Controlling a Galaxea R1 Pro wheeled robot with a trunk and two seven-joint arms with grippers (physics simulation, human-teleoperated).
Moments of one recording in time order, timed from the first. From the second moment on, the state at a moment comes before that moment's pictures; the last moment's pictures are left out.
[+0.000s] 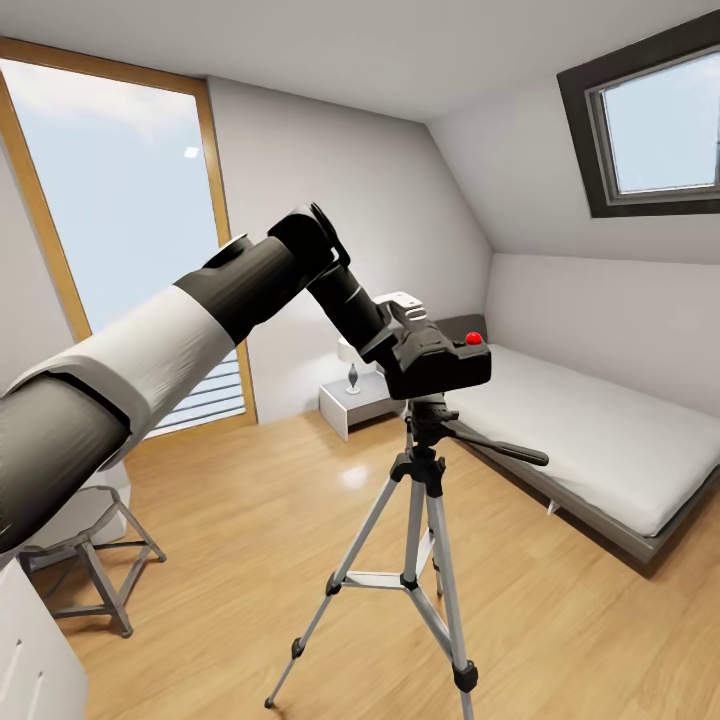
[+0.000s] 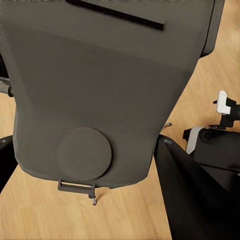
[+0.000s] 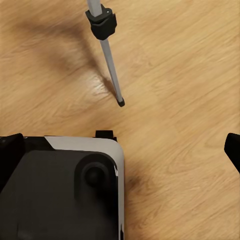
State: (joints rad) left arm -1.71 -0.09 -0.88 -0.75 -0.14 1.04 -1.56; right arm -0.13 -0.07 0.11 -0.09 -0.10 -0.21 0.00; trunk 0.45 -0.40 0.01
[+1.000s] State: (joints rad) left arm -1.71 -0.09 -0.88 -0.74 -0.14 1.04 -1.56; right arm -0.13 -0.07 0.10 -0.09 -0.10 -0.21 0.00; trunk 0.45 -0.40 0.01
